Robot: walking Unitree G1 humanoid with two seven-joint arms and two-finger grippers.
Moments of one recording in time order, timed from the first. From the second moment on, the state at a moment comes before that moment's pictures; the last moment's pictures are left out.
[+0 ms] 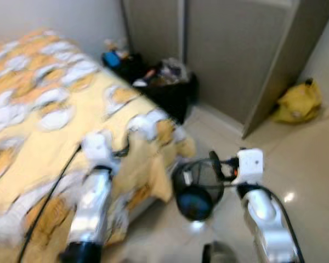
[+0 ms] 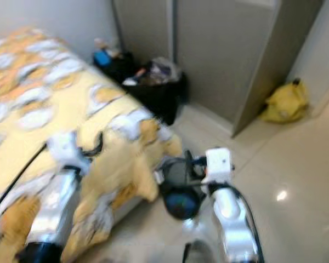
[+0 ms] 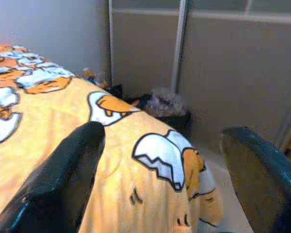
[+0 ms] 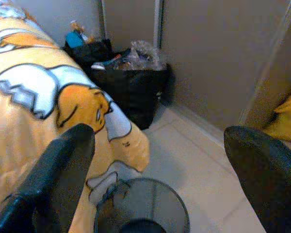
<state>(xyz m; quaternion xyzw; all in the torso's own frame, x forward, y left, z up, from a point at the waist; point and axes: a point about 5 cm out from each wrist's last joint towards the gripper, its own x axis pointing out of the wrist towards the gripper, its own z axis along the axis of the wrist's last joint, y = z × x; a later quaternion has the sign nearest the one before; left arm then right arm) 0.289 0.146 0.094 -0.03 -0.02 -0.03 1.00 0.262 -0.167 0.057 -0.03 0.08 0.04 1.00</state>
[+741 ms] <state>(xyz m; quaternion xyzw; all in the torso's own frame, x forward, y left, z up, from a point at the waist) 0.284 0.148 0.077 -0.03 0.05 -0.01 1.00 0.265 -0.175 0.043 0.02 0.09 0.01 1.00</state>
